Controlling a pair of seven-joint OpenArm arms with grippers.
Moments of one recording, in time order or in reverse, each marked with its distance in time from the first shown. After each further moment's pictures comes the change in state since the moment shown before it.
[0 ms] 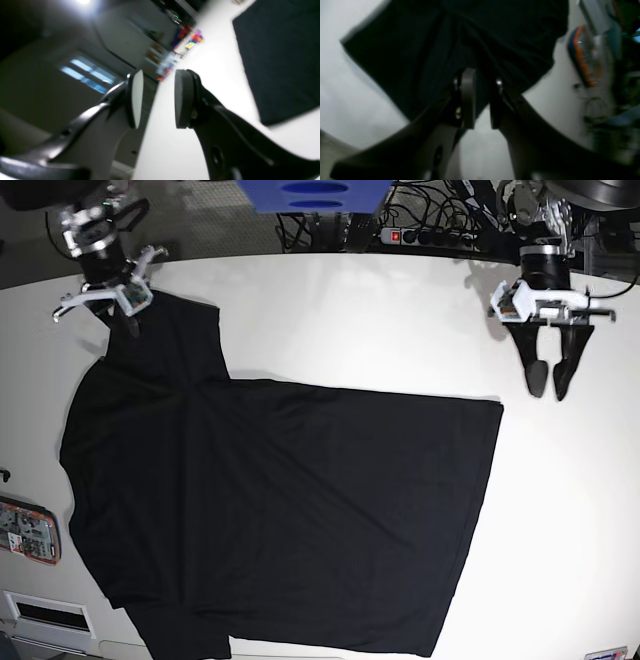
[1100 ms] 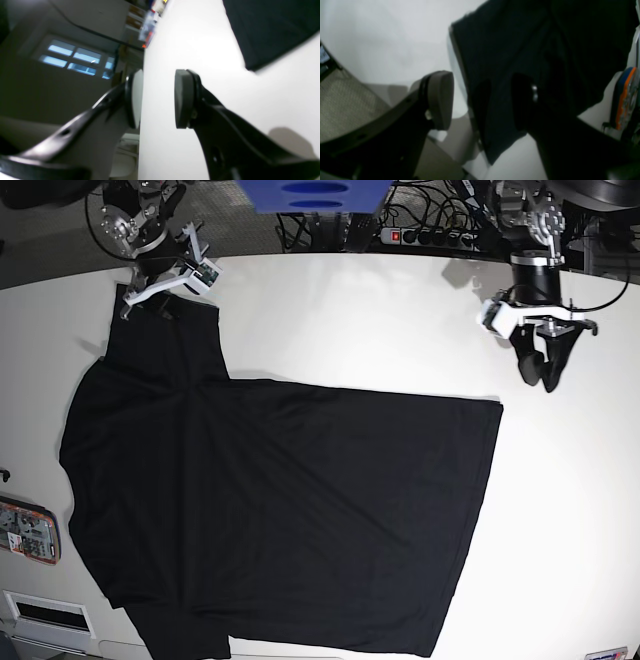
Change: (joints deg) left arm -0.9 0.1 4.1 -0.1 14.1 -5.8 21.7; right arm 2.1 -3.7 -9.1 0.7 -17.2 13.2 -9.4
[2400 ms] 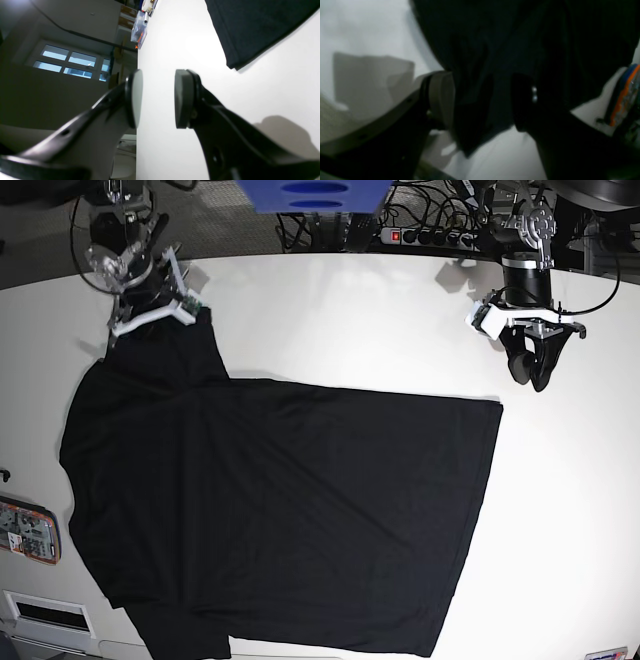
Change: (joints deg) left arm -1.7 0.1 1.7 -2.6 1.4 0.0 0.5; right arm 10.3 3.4 0.0 -3.3 1.0 11.0 -13.5
